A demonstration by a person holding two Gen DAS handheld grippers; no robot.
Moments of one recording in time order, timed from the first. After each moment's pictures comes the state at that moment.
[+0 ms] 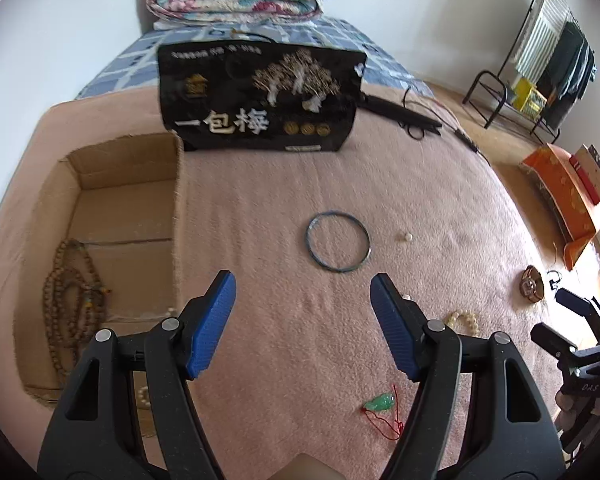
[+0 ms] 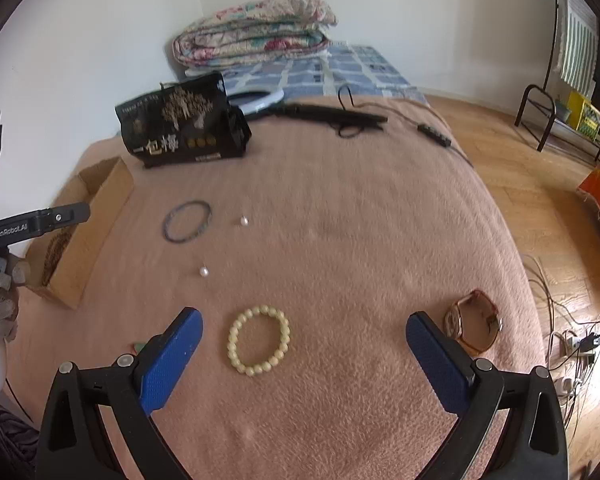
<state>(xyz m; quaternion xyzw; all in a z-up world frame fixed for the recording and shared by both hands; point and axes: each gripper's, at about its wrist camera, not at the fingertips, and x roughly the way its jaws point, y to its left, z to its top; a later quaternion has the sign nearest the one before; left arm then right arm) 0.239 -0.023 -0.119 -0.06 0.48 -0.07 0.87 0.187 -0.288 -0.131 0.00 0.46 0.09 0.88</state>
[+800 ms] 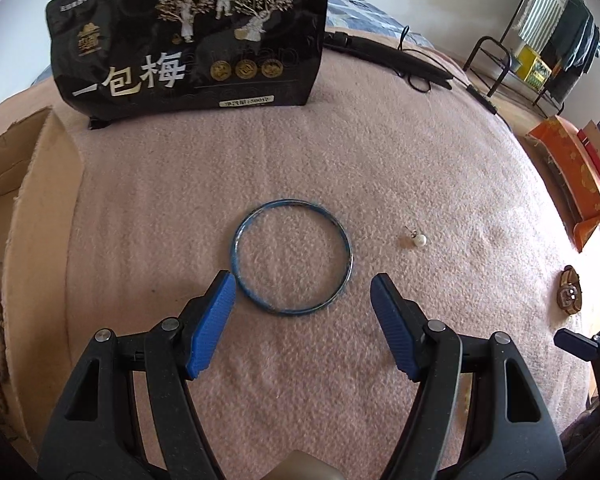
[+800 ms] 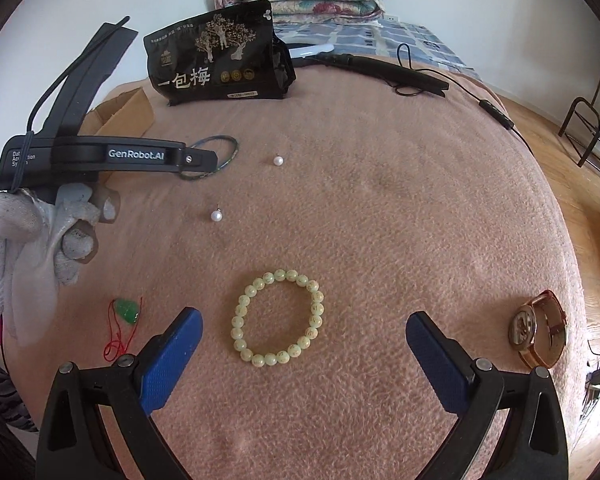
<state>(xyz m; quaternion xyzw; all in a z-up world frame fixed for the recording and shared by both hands) 0.304 -0.084 -0.197 -0.03 0.52 -0.09 0.85 0.200 -0.261 -0.188 -0.05 0.49 0.16 0.86</state>
